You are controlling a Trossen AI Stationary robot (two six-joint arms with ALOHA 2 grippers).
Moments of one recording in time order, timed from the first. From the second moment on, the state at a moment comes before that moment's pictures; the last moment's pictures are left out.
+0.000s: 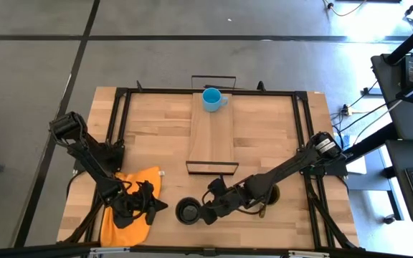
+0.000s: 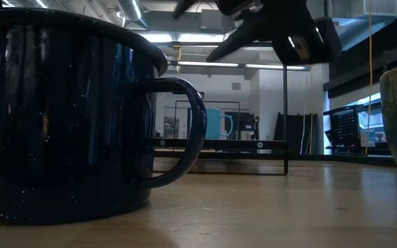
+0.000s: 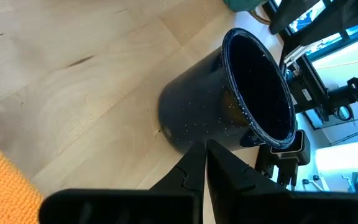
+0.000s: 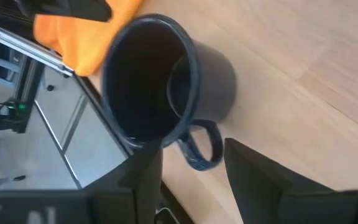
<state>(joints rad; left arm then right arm) -0.98 1.50 0.58 0.14 -0.80 -1.57 0.49 1.95 1.46 -0.36 0.16 1.41</state>
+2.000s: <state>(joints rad) -0.86 1.50 0.58 0.20 -0.68 -1.46 0.42 2.08 1.44 -0.17 0.04 1.37</state>
